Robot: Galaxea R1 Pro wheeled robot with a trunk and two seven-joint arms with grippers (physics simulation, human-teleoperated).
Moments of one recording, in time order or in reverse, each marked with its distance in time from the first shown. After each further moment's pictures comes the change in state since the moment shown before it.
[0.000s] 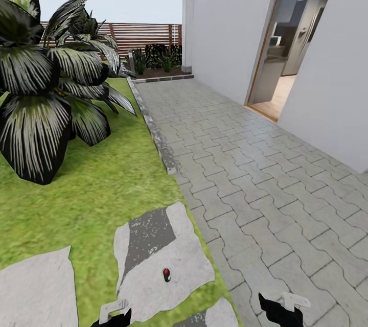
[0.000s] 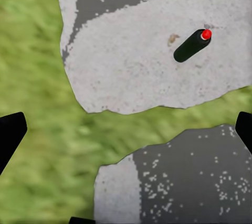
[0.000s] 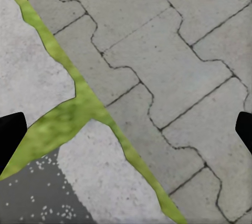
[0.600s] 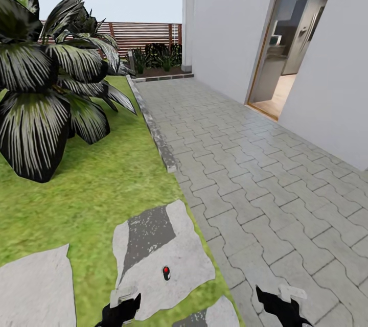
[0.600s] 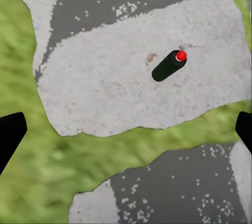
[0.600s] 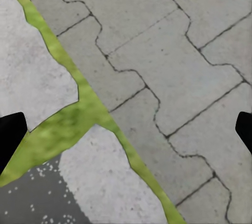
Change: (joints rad) left arm -0.004 -0.039 -0.001 -0.111 -0.011 0.052 0.009; right arm -0.010 0.010 0.010 -0.062 0.006 0.061 0.000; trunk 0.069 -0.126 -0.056
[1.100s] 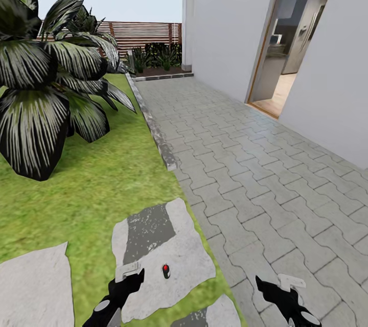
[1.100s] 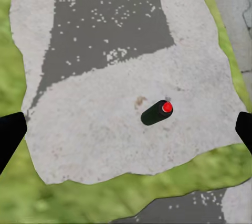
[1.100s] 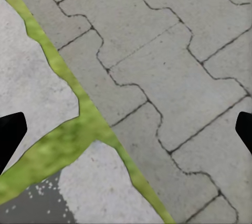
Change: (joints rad) left arm 0.005 -0.021 0.000 -0.232 -0.001 0.108 0.052; right arm -0.003 0.007 0.001 -0.098 -0.005 0.062 -0.004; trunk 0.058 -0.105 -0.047
